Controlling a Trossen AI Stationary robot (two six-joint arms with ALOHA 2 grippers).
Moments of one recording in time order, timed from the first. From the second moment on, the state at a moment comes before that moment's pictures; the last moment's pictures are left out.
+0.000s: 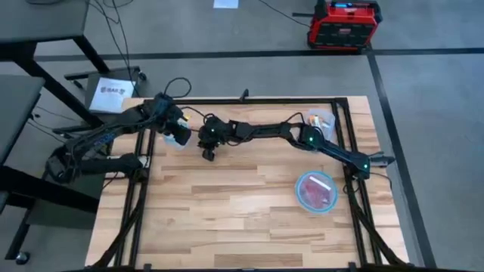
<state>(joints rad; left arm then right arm) 0.73 1.00 0.75 -0.68 0.06 -0.20 -0.25 2.64 2.12 -0.09 -0.19 -0.03</state>
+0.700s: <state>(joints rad) 0.66 1.01 0.84 -0.53 0.06 -0.06 -0.24 2.12 2.12 -0.81 -0.12 -0.17</state>
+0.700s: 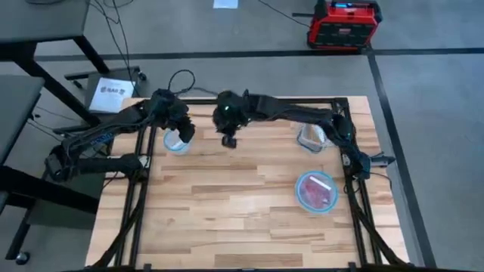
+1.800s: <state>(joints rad) 0.64 1.02 0.81 -0.50 0.06 0.18 -0.37 1.33 1.15 -0.97 0.35 0.34</state>
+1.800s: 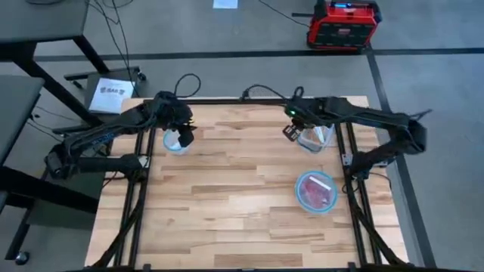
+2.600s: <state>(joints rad) 0.64 1.02 0.81 -0.51 0.06 0.15 -0.44 1.38 0.83 -0.85 0.22 0.20</state>
